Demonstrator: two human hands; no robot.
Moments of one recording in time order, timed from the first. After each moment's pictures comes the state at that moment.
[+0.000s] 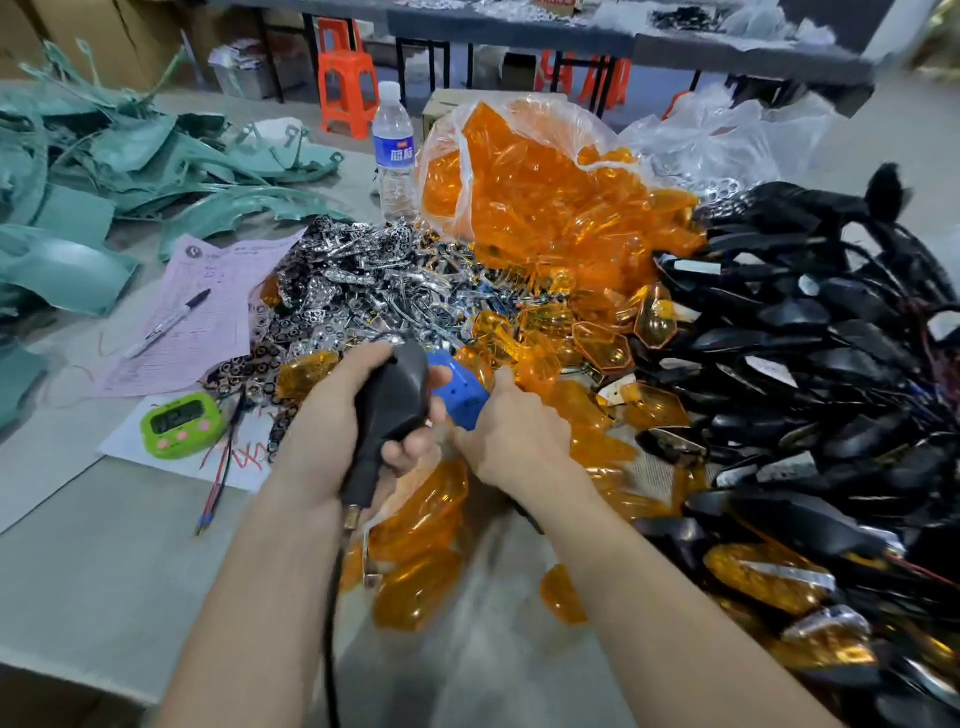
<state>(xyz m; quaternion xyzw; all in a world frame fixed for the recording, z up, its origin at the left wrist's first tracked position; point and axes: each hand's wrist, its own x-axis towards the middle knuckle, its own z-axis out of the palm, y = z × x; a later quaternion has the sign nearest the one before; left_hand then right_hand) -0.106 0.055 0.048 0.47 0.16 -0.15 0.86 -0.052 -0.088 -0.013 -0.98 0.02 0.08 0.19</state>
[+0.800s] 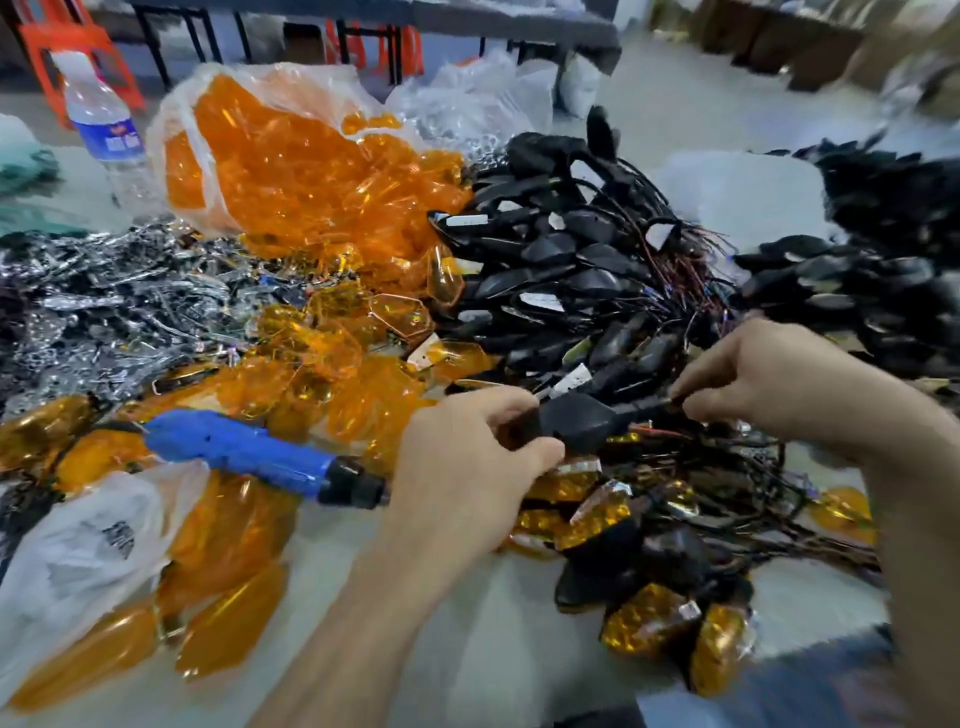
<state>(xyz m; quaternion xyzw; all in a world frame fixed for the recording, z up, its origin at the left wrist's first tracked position) -0.147 -0.145 0.027 0.88 -0.13 -0.02 0.46 -0.175 -0.396 0.116 -0.97 0.13 0.08 0.17</state>
